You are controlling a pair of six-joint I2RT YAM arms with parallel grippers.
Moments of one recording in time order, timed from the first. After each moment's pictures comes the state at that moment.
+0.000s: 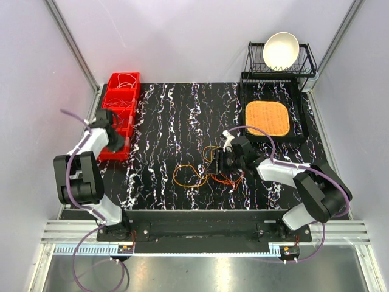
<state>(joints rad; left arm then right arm) 0.15 1.62 1.12 -0.58 -0.15 -0.62 0.61 1.51 0.64 0.18 -0.41 0.59</state>
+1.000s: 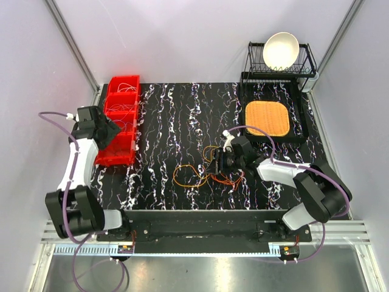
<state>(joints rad) 0.21 1.33 1.03 -0.55 -0.01 -0.68 0.61 1.51 0.64 0.19 -0.41 0.59</state>
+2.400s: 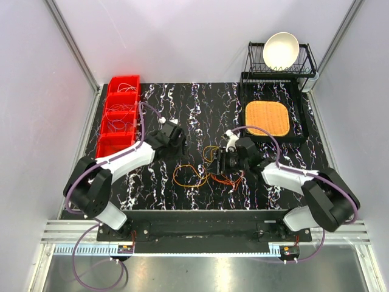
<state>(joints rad) -0.60 1.55 0.98 -0.40 -0.05 -0.66 0.61 1.40 0.57 0.24 -0.41 0.59</state>
